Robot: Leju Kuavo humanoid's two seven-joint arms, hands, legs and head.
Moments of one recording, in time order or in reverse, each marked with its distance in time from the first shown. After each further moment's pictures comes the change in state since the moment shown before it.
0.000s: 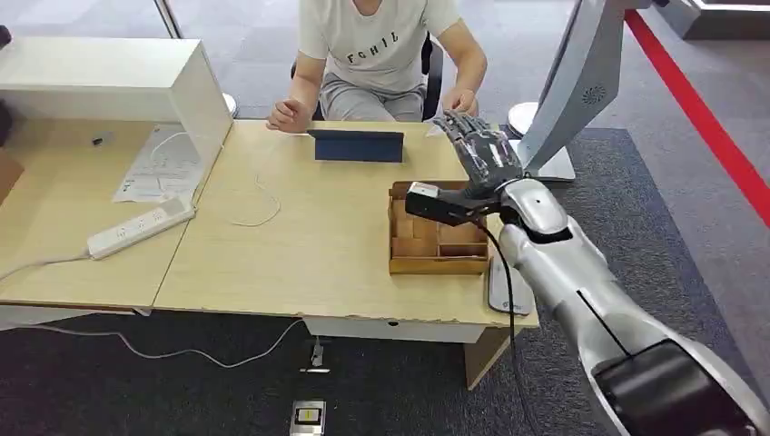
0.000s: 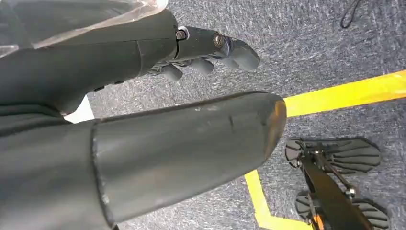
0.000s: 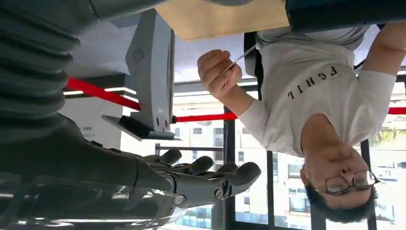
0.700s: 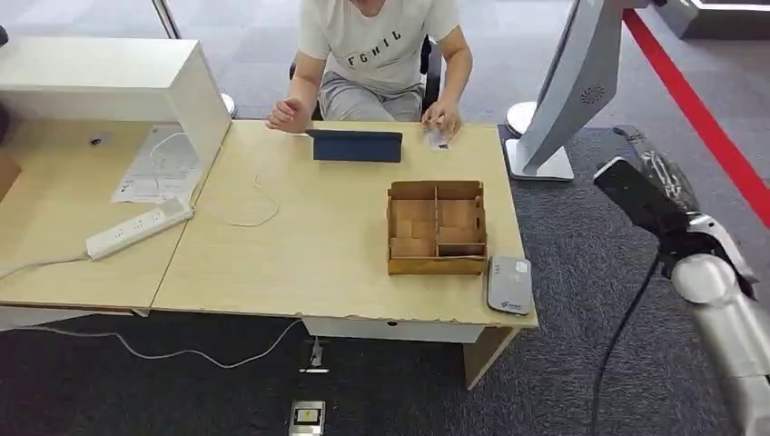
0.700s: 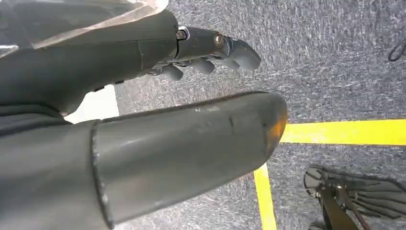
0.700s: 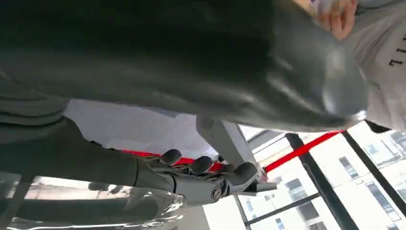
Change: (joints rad) left arm 0.008 0.032 0.002 0.002 0.070 0.094 0.107; right arm 0.353 -0.540 -0.336 -0.704 -0.566 0.358 0.168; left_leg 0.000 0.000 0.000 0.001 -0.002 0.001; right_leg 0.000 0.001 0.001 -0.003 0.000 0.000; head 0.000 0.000
